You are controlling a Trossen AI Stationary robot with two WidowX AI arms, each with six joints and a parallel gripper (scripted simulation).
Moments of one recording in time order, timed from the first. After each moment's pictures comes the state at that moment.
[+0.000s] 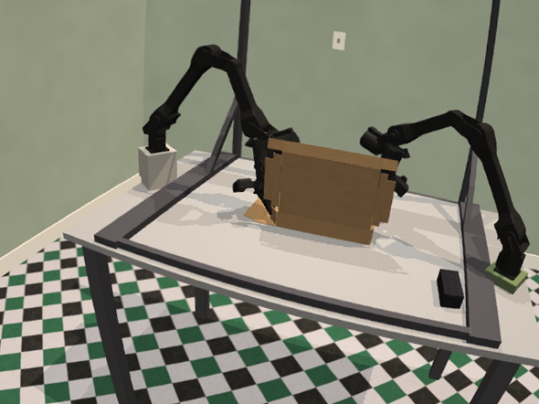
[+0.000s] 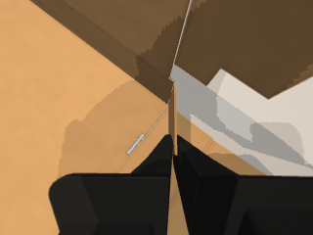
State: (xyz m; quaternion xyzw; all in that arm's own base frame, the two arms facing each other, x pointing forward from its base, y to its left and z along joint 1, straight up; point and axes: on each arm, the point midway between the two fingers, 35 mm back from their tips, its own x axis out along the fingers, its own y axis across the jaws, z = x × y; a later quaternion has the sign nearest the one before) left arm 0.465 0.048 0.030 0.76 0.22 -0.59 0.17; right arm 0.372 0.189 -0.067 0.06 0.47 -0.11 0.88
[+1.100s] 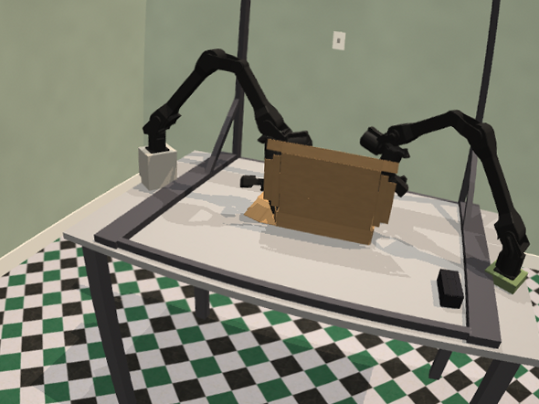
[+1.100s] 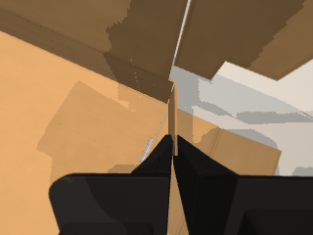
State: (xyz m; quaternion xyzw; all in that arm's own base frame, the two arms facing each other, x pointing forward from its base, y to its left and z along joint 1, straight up) left arm 0.465 0.048 0.030 0.76 0.22 -0.59 0.17; right arm 0.380 0.198 -0.063 0.12 0.48 -0.21 0.84
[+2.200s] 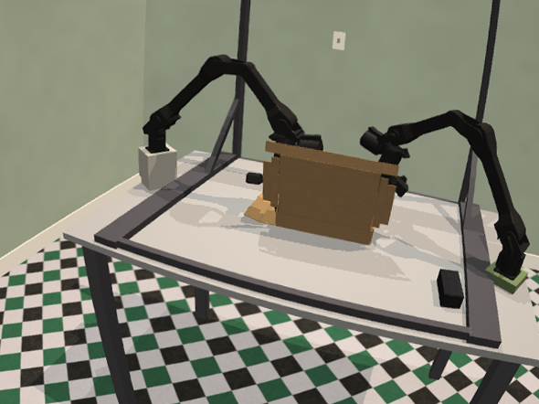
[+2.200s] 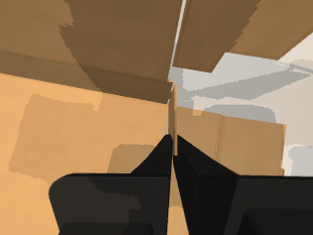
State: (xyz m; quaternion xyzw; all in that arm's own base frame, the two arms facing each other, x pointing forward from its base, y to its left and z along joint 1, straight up) left arm 0.465 0.048 0.030 0.76 0.22 -0.59 0.17; right arm 0.389 0.205 -0.059 0.18 0.49 -0.30 0.80
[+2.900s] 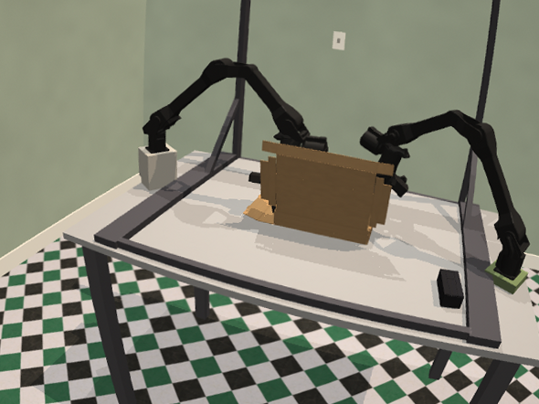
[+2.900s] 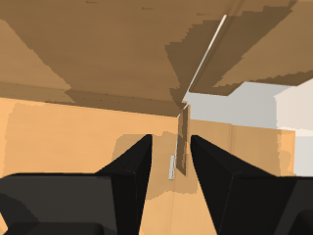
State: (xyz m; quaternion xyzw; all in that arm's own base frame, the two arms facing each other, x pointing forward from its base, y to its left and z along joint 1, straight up) left arm 0.466 0.048 0.030 0.76 0.22 -0.58 0.16; right arm 0.396 0.209 -0.059 0.22 0.49 -0.34 0.77
